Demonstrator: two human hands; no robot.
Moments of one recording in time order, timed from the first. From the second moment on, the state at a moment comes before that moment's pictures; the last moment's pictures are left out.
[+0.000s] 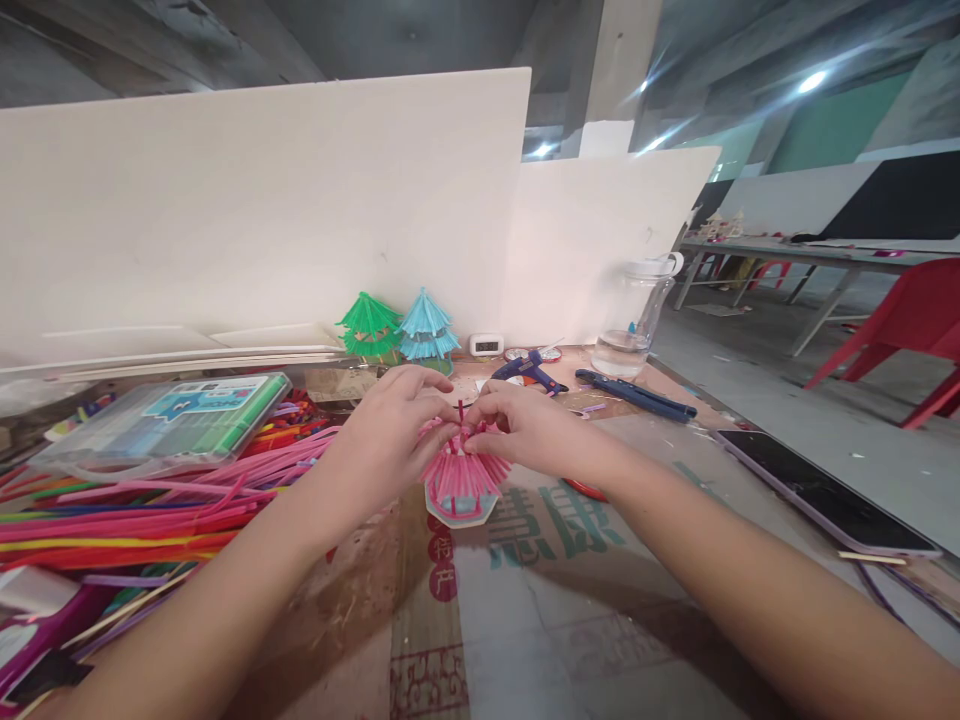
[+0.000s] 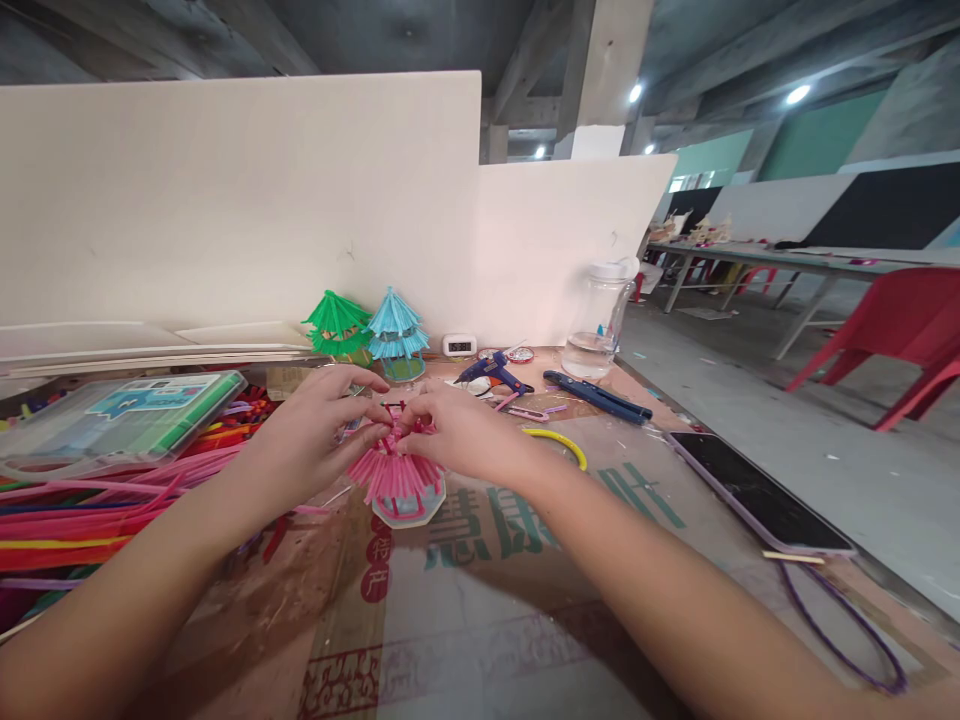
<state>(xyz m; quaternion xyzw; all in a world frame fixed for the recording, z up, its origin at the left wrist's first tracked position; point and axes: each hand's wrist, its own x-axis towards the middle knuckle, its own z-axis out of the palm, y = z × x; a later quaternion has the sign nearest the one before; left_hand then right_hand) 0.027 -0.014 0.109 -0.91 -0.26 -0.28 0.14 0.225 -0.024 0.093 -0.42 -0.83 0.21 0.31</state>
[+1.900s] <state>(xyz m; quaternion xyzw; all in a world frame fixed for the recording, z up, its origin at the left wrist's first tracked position) 0.023 -0.012 0.108 -0.91 -0.26 -0.29 0.14 0.238 -0.035 0.116 -0.43 -0.83 0.20 0.30</state>
